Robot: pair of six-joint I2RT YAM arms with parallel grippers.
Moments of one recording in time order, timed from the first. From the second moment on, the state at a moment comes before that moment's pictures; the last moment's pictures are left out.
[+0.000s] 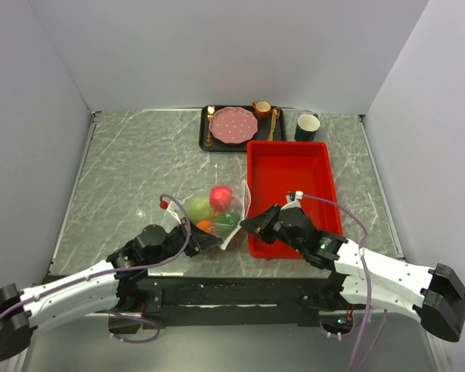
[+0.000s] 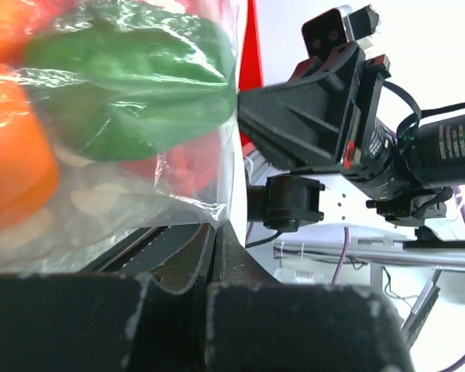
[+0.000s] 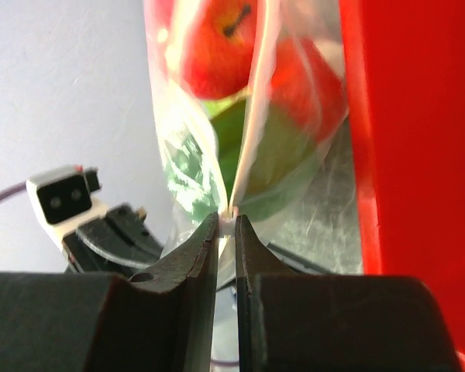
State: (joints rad) left arm -0.94 0.68 0.21 0.27 0.07 -1.25; right arm 0.92 0.89 0.44 -0.01 0.15 1.44
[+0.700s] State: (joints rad) left arm -0.94 0.45 0.19 -0.07 -0.09 -1.35; right arm 0.80 1.01 0.52 -0.01 0.08 1.29
